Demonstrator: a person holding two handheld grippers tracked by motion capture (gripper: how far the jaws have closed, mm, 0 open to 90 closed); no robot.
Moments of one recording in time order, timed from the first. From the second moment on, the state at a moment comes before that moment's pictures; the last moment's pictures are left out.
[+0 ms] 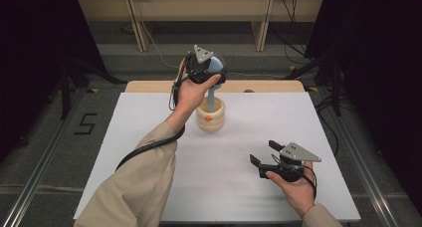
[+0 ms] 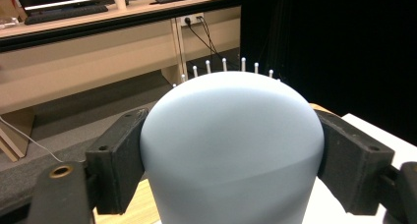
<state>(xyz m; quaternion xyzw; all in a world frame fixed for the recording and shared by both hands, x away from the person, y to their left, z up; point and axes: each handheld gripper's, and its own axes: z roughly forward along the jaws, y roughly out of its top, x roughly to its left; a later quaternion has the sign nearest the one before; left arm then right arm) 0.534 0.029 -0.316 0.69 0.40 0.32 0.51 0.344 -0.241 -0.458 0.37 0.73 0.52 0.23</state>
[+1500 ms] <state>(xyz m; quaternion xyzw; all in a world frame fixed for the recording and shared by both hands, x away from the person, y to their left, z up) 0.565 0.020 -0.358 0.71 0.44 0.29 0.47 0.344 -0.242 -0.459 0.37 0.73 0.52 0.23</state>
